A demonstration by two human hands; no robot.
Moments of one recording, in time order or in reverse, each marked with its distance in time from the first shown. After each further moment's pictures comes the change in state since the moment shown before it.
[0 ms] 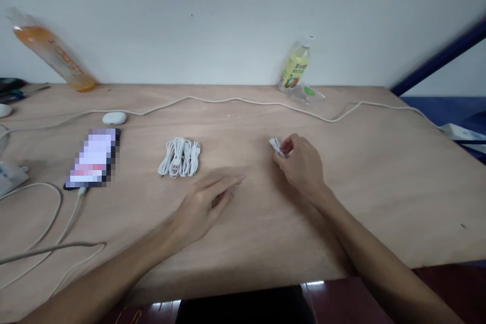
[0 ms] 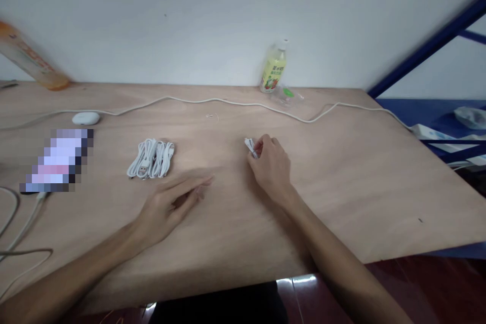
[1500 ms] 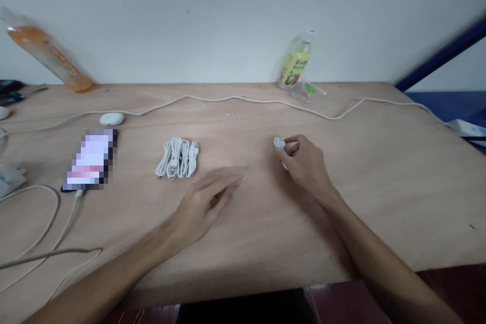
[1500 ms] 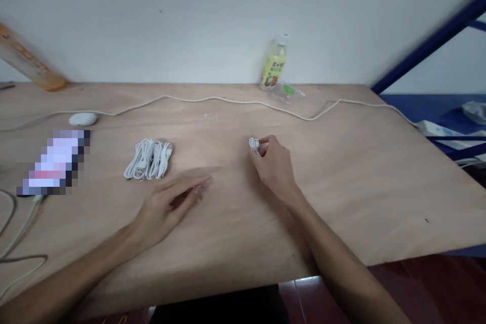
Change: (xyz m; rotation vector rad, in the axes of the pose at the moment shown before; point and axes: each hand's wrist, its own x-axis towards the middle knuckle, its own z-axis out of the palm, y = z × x) left_hand 0.000 -0.004 0.003 -0.014 0.011 -0.001; right_hand 0.005 0.003 -0.005 0.181 -0.070 0.145
